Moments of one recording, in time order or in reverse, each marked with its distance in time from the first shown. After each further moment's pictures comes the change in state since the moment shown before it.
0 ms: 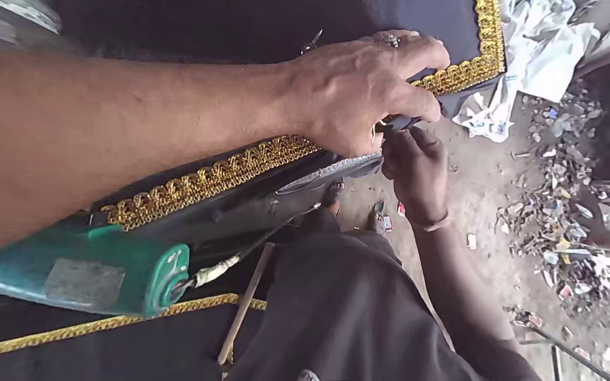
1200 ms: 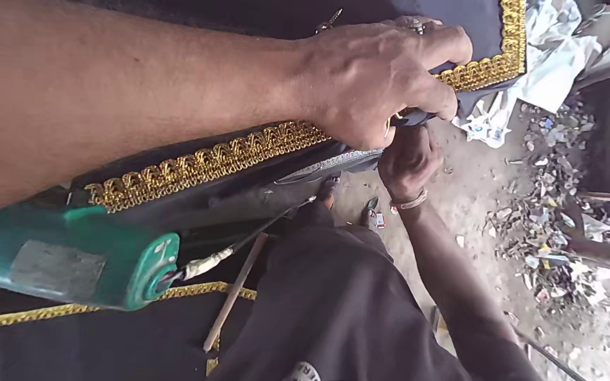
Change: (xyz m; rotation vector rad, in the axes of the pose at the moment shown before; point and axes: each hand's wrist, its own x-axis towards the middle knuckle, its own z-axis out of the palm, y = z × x) left_hand 0.000 0.000 0.000 0.003 -0.008 -0.009; right_hand 0.020 0.046 0.003 -0.935 0.345 -0.889
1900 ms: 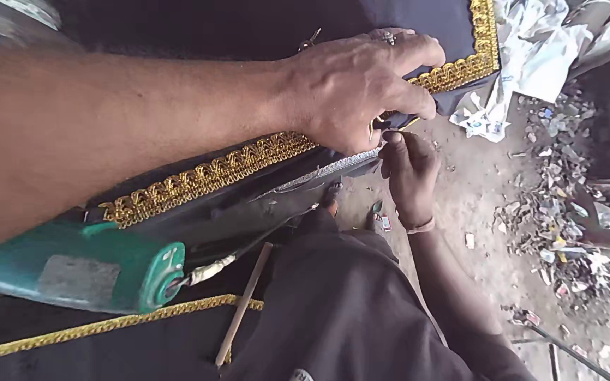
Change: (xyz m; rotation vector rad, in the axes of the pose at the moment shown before) left_hand 0.000 0.001 0.000 -0.004 0.001 -0.008; right_hand -0.005 -0.011 -0.032 0.684 -0.270 0.657
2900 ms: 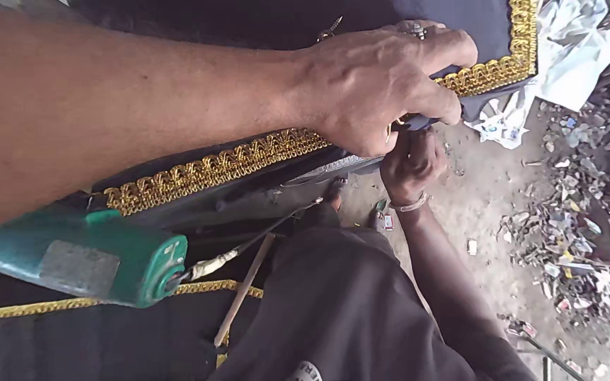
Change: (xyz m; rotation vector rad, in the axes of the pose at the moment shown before) left_hand 0.001 0.000 -0.001 0.001 -0.017 -0.008; right_hand 0.024 0.026 0.024 -0.620 0.355 -0.681
